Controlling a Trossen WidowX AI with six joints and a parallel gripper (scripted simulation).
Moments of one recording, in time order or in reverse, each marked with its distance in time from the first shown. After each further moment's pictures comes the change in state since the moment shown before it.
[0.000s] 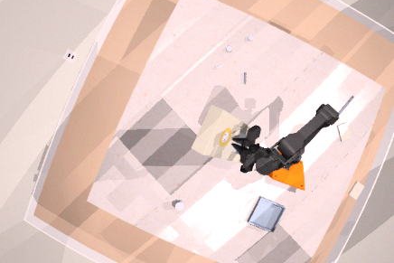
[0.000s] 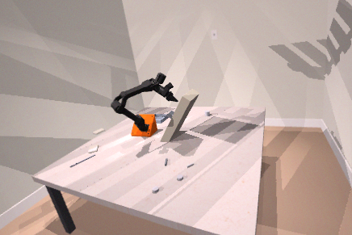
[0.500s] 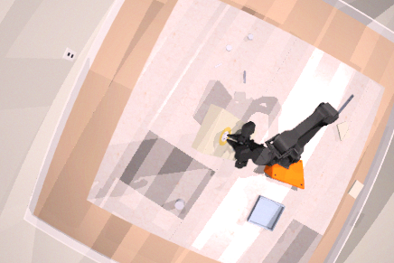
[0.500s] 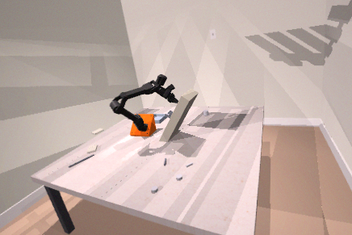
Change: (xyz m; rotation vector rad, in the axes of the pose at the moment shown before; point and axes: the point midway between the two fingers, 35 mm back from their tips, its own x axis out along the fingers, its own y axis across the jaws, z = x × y) arm 0.024 -0.003 -0.001 0.000 -0.003 -0.008
